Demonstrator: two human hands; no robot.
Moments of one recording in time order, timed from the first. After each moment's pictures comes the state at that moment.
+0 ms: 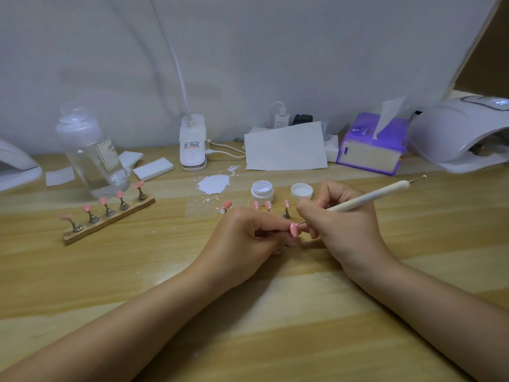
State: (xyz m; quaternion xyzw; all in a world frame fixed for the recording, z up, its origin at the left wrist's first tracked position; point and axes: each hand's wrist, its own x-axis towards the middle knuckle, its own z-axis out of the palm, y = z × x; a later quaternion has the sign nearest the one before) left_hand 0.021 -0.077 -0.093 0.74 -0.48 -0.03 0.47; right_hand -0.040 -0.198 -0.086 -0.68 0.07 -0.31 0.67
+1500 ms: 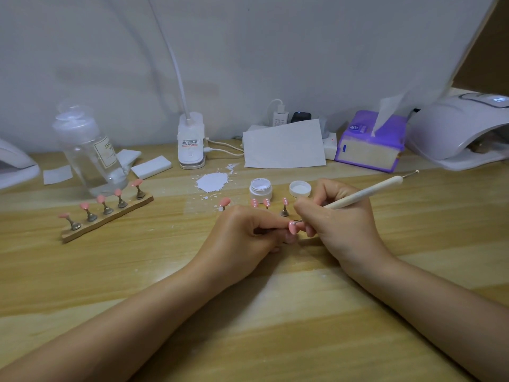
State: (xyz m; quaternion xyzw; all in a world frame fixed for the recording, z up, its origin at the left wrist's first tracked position) left_hand 0.025 -0.076 -0.096 0.74 -0.48 -0.03 0.48; right_hand -0.040 -0.198 -0.085 -0.66 0.08 -0.29 0.68
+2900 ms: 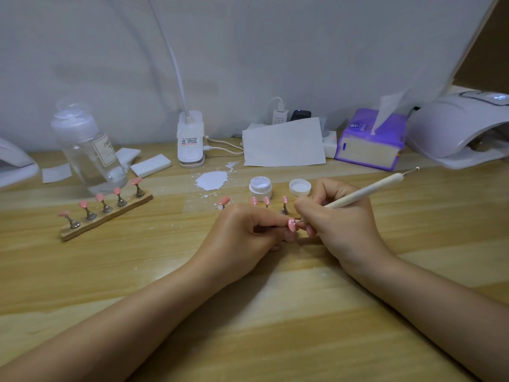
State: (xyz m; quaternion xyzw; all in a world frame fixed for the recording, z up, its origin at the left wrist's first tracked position) left_hand 0.023 -0.077 -0.095 0.74 -0.47 -0.05 0.49; right_hand -0.041 -0.196 -0.084 -0.67 0.07 -0.28 0.68
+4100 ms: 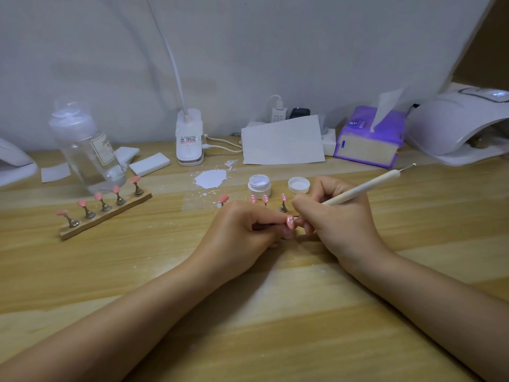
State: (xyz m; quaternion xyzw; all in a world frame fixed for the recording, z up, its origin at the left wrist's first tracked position) left_hand 0.024 -0.077 -0.095 0.73 -0.47 -0.07 0.50; right_hand -0.042 -0.195 -0.082 -0.66 0.08 -0.27 0.70
